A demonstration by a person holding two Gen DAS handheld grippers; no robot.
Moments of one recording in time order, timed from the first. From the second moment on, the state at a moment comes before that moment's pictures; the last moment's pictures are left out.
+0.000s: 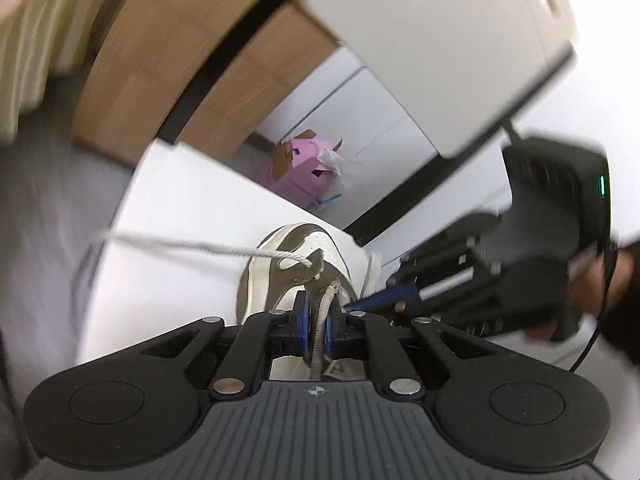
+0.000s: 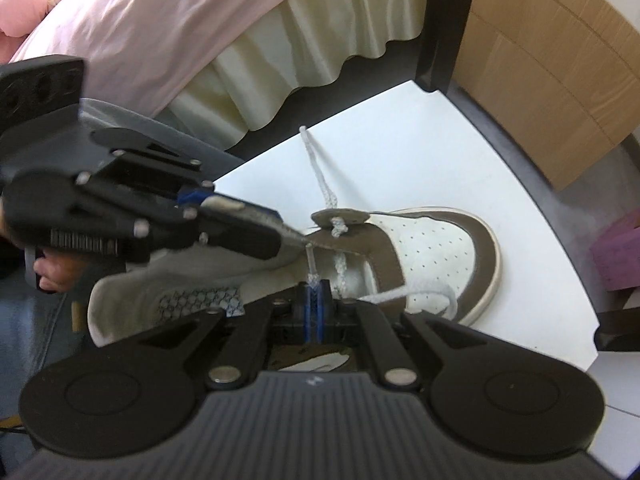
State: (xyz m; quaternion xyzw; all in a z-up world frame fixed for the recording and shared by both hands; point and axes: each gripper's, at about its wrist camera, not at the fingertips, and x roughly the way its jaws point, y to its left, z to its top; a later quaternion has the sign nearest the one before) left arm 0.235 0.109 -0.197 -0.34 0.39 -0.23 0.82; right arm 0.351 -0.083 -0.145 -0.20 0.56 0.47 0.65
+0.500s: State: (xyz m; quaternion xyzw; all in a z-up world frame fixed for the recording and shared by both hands) left arm 0.238 0.112 -0.196 -0.34 0.39 -0.24 0.82; right arm 0.360 -0.076 -0.152 -0.21 0.60 0.46 0.63
